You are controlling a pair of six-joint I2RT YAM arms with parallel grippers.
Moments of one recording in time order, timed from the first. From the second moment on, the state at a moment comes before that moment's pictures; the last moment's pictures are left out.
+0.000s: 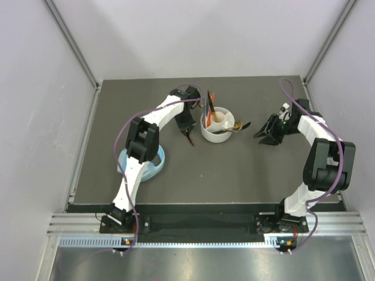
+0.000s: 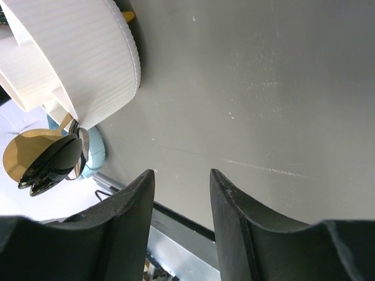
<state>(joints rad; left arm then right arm) -0.50 2.45 2.18 -1.14 -0.13 -0.90 -0.17 1.66 1.14 -0.72 -0.65 0.43</state>
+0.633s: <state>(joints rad) -0.50 2.17 1.69 -1.05 -0.13 -0.62 -0.16 1.66 1.14 -0.71 -0.65 0.44</state>
